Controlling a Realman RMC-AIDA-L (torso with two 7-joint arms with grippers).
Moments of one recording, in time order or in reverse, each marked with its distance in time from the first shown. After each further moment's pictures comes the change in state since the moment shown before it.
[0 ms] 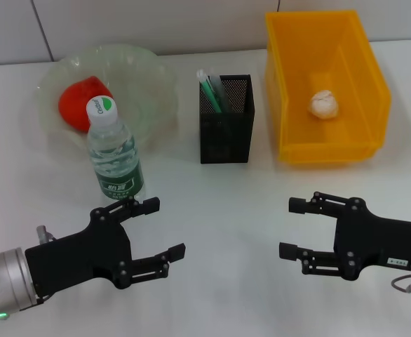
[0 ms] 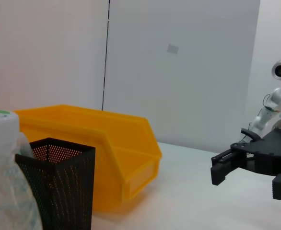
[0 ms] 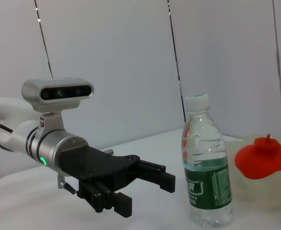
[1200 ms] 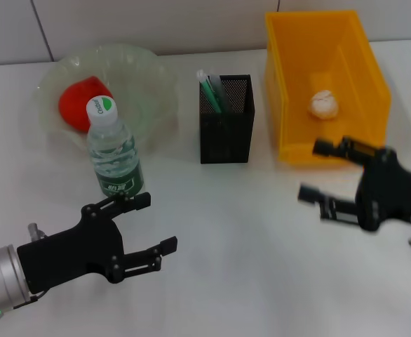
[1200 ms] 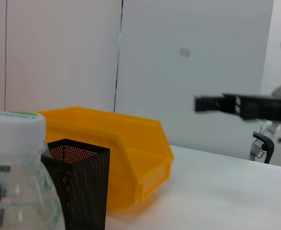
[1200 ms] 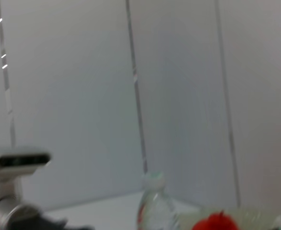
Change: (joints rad) left arm 0.008 0.003 -0.027 0.002 -0.001 -0.002 -0.009; right arm -0.039 -0.008 -0.034 -0.096 0.212 -0.019 0.022
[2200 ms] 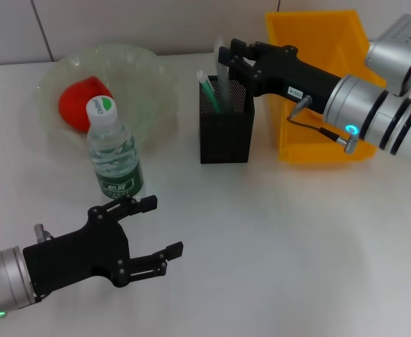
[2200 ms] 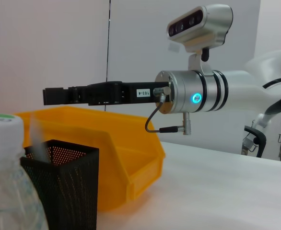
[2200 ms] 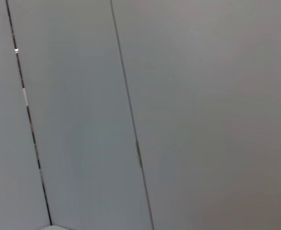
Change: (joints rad) left arm -0.001 -0.002 0.028 0.012 -0.002 -0.005 0.021; right arm 0.432 0.015 -0.265 0.372 0.528 0.605 -0.070
